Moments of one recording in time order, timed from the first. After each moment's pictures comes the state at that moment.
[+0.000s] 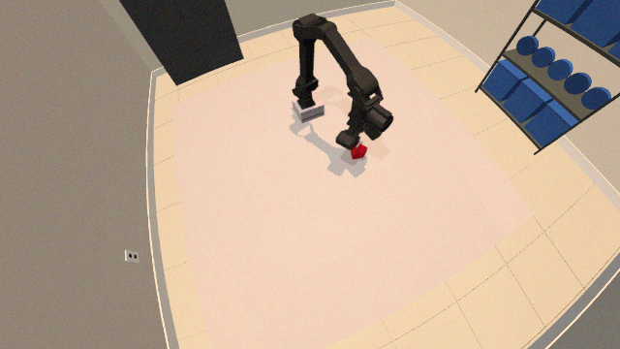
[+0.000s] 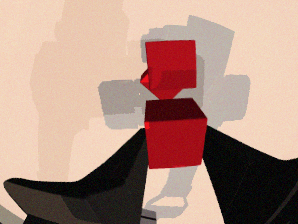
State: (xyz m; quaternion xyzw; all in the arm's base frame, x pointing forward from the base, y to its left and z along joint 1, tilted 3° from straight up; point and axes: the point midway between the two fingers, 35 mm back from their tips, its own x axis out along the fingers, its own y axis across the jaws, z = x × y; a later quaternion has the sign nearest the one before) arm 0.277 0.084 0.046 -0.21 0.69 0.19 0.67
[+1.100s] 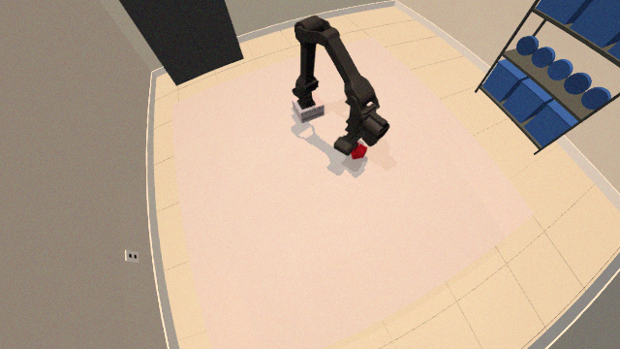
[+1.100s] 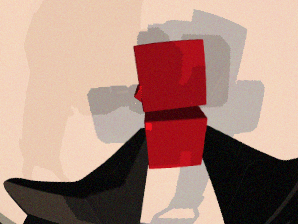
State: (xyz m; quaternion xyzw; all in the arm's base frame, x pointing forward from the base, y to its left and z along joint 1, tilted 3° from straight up) arm 0.278 0.081 0.015 -0.19 0.69 0.18 0.68
